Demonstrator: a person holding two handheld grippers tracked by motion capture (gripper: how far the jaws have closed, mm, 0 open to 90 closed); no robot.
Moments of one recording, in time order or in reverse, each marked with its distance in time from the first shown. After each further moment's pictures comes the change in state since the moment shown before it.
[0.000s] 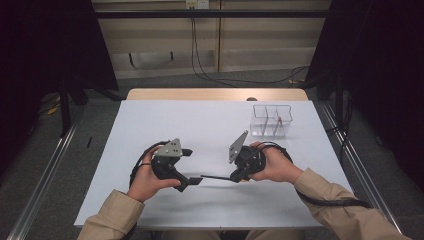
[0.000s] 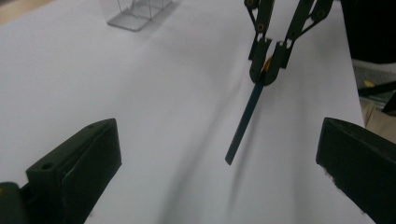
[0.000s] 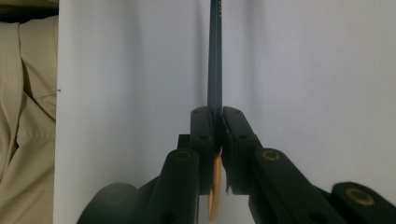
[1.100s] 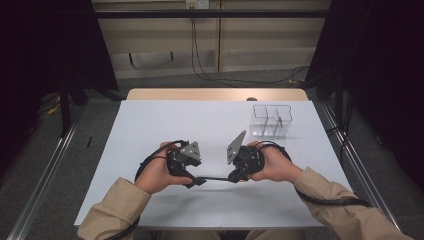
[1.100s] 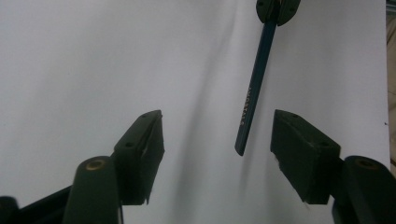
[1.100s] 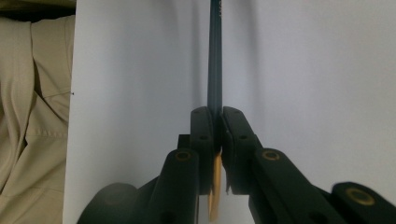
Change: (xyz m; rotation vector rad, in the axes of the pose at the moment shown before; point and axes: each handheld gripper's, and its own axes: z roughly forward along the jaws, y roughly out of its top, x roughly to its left) left arm -0.005 0.028 0.022 0.340 -0.017 0.100; right arm 0.005 0.008 -0.005 -0.003 0.008 -0.042
